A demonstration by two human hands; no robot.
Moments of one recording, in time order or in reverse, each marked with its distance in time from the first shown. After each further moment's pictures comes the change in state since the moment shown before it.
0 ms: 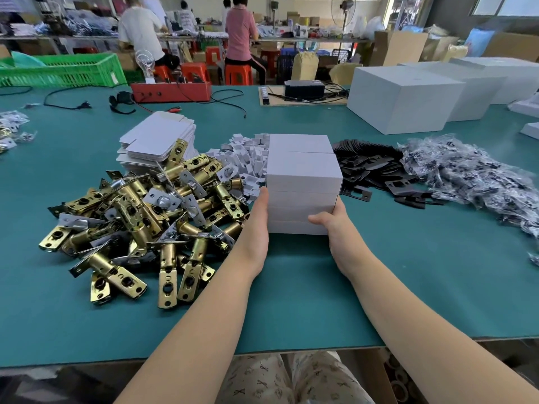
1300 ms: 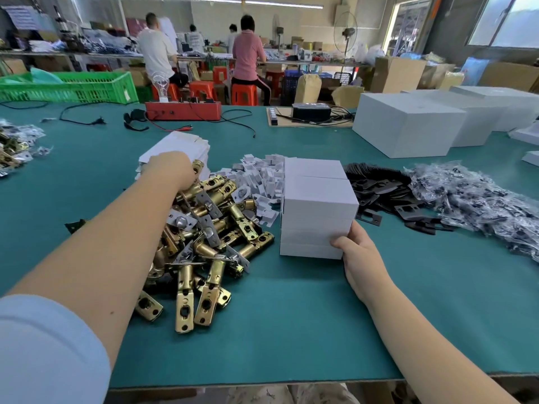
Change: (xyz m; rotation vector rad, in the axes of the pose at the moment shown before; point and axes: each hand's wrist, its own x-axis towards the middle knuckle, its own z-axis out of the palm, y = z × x) left_hand 0.089 0.133 -0.153 1.748 0.399 -0.399; right_hand 0.001 0.006 -0.009 0.046 0.045 -0.043
